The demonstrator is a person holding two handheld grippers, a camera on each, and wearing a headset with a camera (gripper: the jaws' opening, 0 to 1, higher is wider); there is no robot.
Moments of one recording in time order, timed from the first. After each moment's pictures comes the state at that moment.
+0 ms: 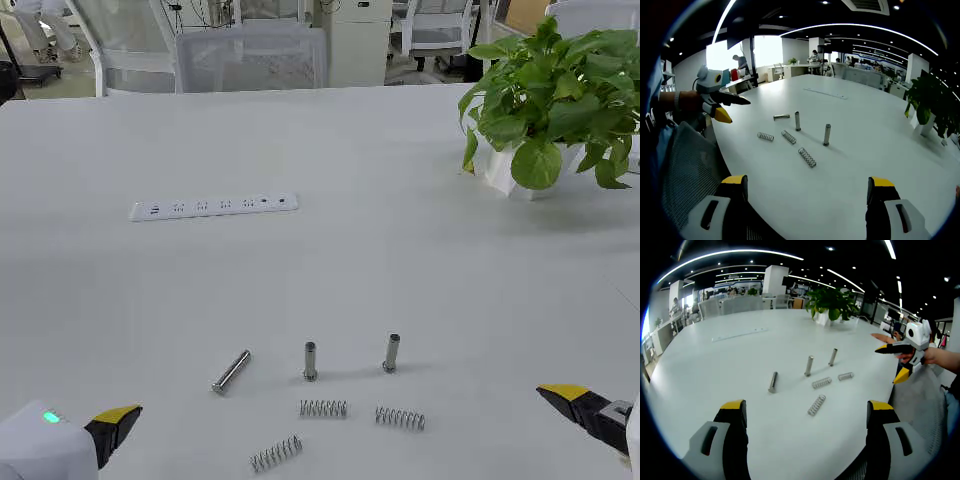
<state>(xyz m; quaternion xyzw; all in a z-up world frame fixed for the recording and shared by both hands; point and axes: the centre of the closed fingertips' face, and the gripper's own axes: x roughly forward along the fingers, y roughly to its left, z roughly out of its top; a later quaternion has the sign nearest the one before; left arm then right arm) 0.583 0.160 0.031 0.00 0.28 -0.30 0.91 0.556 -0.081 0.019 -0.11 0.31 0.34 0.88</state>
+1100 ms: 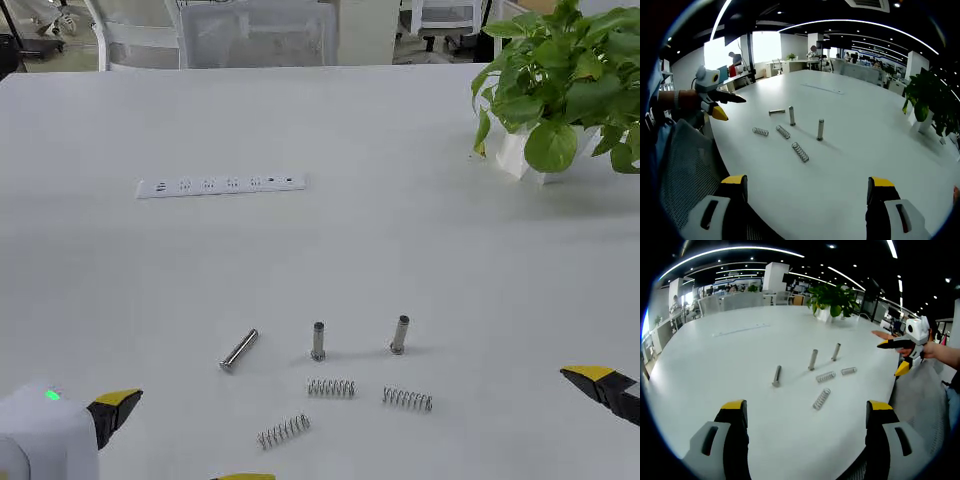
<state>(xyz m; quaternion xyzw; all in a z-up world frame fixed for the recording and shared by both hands) 0.584 0.172 0.018 0.00 0.29 -0.30 0.91 0.561 -0.095 0.013 -0.12 0.33 0.33 0.88</state>
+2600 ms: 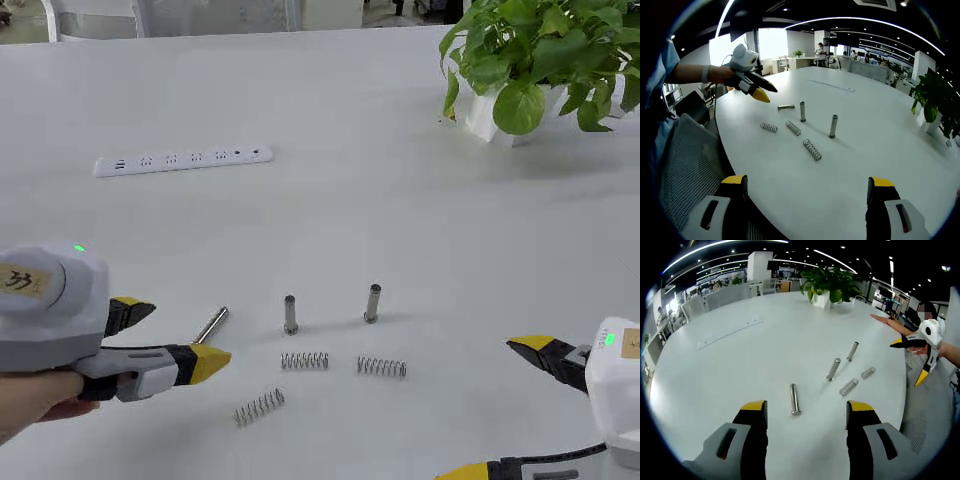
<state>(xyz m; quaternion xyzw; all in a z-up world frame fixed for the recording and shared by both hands) 0.668 0.164 0.007 0.07 0.35 -0.35 0.87 0.551 -0.074 0.000 -0.12 0.34 0.36 0.86</state>
